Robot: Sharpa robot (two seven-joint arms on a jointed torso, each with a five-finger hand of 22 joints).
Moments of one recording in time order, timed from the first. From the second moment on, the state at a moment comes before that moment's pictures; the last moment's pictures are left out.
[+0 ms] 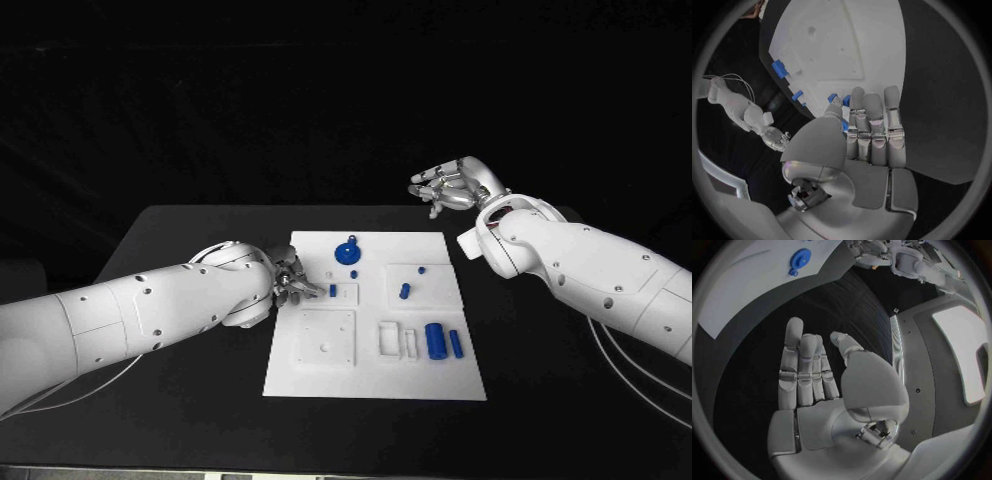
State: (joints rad) left arm 1.30 -0.54 -0.24 1.24 -1.06 -0.14 -0.46; left_hand 1.21 0.06 -0.10 0.08 0.20 1.19 0.02 0.17 0.20 1.46 -0.05 0.45 0.31 1.37 -0.10 0.94 0.51 0.02 1.32 -0.12 0.19 1.27; right arm 1.04 -0.71 0.32 1.21 -0.98 -0.43 0.09; right_hand 1.24 -0.10 0.17 -0.05 0.55 1.07 0.10 0.07 0.06 1.11 0.01 0.73 0.50 1.29 -0.05 0.78 0.82 0.10 1.46 -0.07 0.18 0.84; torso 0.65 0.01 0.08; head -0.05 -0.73
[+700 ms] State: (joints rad) left arm 1.30 -0.53 -0.23 1.24 -1.04 -0.12 -0.46; left_hand 1.28 0.11 -0.08 -0.03 0.39 1.18 0.03 0.16 0.20 1.46 -0.05 0.44 0.30 1.36 -0.10 0.94 0.51 0.02 1.32 -0.12 0.18 1.29; right arm 1.04 -0.71 0.32 1.21 -0.98 -0.43 0.08; right_hand 1.24 -0.10 0.18 -0.05 0.58 1.07 0.10 0.07 0.06 1.11 0.01 0.73 0.50 1.29 -0.05 0.78 0.82 0.10 1.46 -0.07 0.18 0.84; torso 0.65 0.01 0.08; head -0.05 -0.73
